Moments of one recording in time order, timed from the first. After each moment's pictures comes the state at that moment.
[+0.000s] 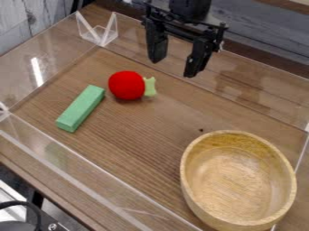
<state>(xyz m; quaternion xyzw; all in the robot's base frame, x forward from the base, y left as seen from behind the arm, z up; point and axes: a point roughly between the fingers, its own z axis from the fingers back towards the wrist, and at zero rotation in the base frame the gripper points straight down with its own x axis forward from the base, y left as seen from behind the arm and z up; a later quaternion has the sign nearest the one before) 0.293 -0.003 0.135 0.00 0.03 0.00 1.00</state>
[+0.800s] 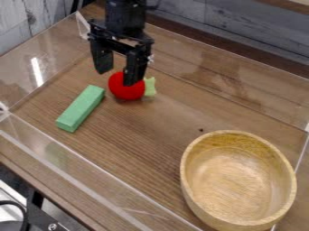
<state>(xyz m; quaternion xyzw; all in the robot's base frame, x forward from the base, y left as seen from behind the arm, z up) 0.269 0.088 0.099 -0.01 0.04 -0.01 1.00</state>
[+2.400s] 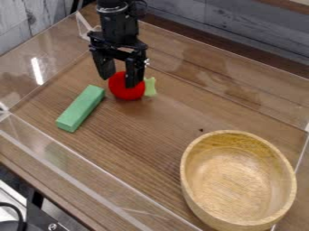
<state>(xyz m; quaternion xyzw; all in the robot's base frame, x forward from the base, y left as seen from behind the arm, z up) 0.315 0.112 0.069 -0.01 -0.07 0.01 1.00</state>
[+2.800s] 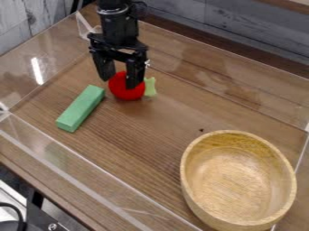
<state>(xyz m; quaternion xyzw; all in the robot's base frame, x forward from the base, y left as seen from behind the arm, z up) 0.318 0.114 0.065 -0.01 -0.07 0.02 1.00</state>
